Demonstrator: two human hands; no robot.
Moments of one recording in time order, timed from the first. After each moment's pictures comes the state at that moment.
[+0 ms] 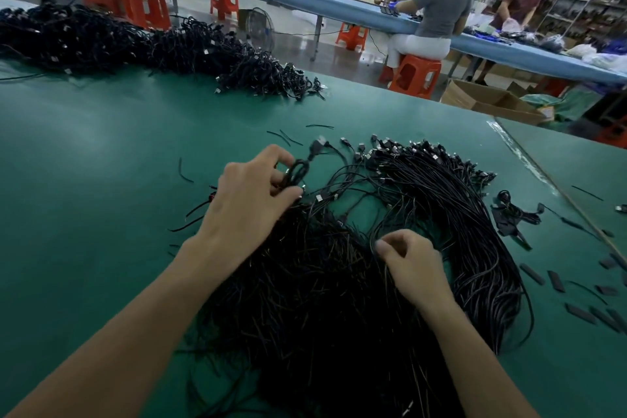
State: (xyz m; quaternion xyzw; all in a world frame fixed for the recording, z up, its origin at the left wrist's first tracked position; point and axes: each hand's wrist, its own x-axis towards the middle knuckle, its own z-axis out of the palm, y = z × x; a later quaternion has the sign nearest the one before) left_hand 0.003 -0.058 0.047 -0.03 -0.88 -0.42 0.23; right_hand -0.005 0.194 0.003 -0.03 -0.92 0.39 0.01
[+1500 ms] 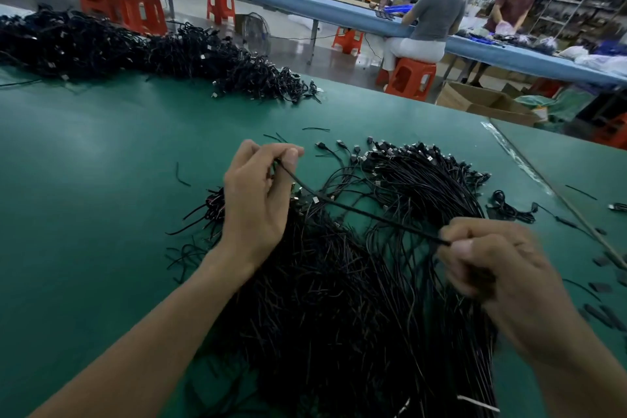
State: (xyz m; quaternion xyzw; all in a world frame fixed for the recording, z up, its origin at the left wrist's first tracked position) left_hand 0.001 -0.034 0.045 -0.06 -0.77 -0.50 0.40; right_hand 0.067 0.210 0.115 0.20 -0.79 0.58 0.00
